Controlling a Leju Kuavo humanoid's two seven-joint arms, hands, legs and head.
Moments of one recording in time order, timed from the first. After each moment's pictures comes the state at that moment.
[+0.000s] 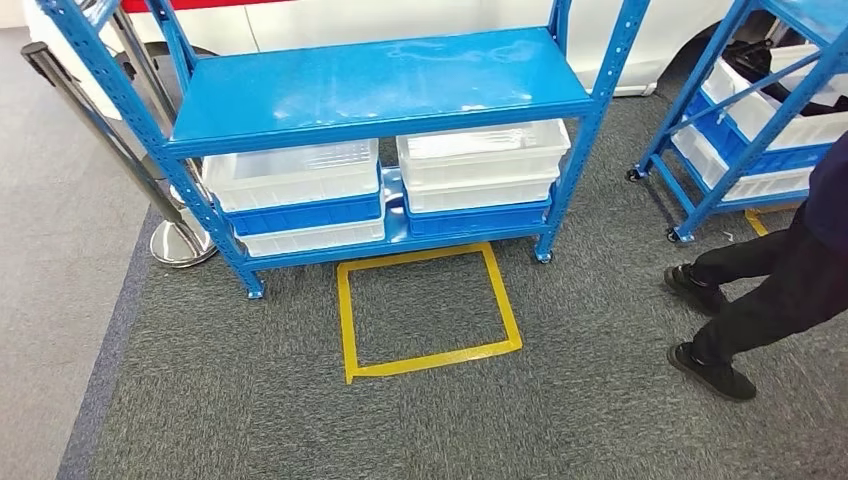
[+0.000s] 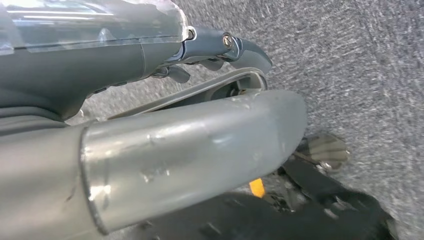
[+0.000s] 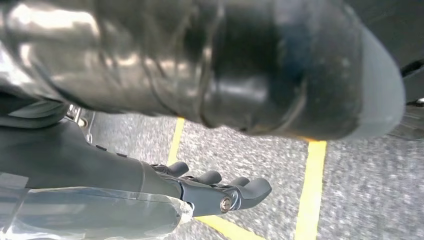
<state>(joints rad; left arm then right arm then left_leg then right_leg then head) -0.06 -0.13 1.13 -0.22 -1.34 0.02 -0.27 -0.03 0.21 -0.94 -0.21 1.13 -0.02 0.08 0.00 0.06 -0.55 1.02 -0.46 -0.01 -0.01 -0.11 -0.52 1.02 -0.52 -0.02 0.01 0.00</state>
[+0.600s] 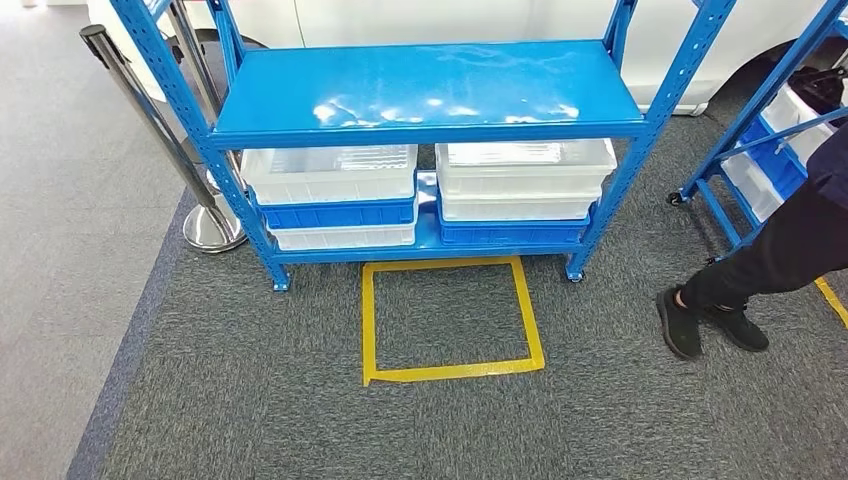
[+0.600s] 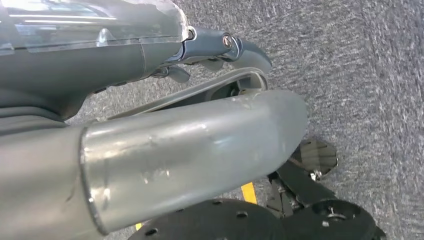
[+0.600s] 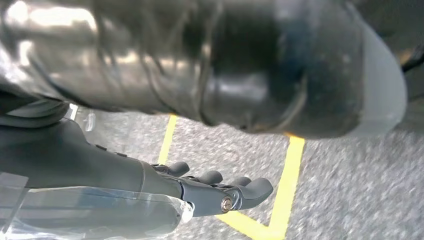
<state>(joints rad) -0.05 -0.14 1.13 -0.22 -1.35 0.02 -0.28 -0.02 0.21 -0.97 -0.21 1.12 -0.05 0.08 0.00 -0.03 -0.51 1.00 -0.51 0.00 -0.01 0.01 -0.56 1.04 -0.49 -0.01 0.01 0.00</state>
